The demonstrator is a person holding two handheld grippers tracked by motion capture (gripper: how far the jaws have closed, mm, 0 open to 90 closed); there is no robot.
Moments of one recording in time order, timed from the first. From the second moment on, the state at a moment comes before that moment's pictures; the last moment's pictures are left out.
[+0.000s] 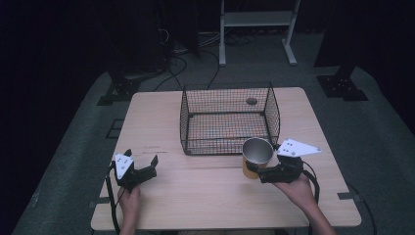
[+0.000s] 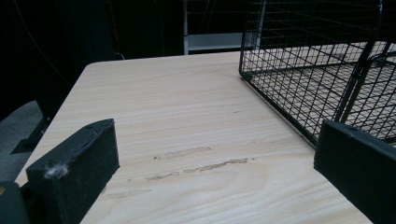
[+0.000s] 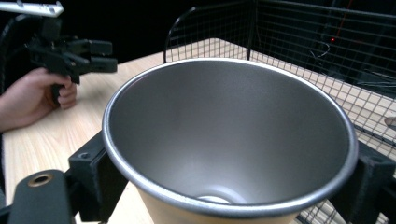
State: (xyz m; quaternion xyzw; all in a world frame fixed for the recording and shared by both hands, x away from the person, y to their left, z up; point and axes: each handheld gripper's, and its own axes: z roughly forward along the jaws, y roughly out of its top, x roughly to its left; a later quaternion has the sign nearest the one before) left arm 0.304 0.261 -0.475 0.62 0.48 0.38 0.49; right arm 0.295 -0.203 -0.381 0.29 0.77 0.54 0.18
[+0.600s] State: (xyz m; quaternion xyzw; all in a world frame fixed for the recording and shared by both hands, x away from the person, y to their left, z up) left arm 0.304 0.261 -0.475 0.62 0.48 0.38 0.49; right arm 0.325 -0.198 -0.335 0.27 0.77 0.56 0.16
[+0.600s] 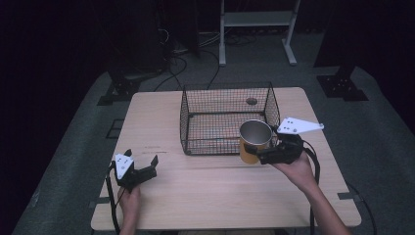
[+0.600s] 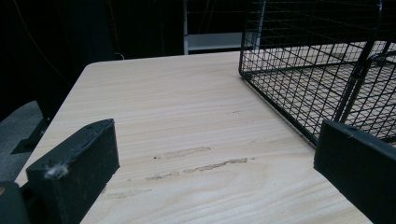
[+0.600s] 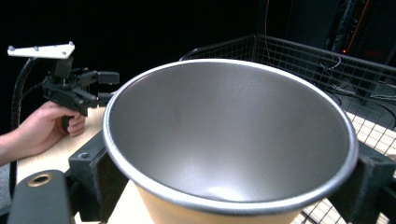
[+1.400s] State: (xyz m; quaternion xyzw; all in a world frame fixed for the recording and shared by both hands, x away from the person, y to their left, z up) left arm 0.304 0.261 -0.475 0.62 0.48 0.38 0.49; right arm 0.397 -0.177 -0.309 0.27 0.78 0.55 0.14
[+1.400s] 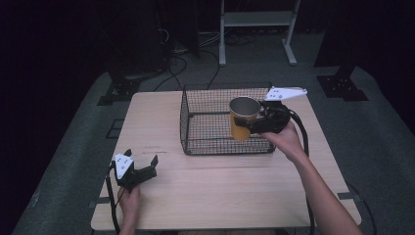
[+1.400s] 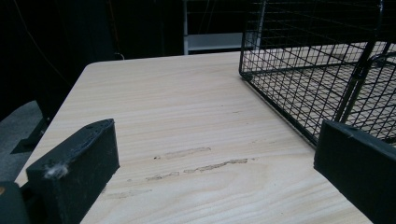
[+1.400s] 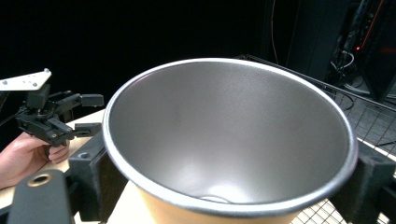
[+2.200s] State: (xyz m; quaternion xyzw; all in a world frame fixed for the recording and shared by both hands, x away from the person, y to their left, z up) left arm 0.303 0.261 -0.475 0.63 0.48 0.38 0.49; right arm 0.460 -0.152 -0.312 0.27 0.80 0.53 0.11
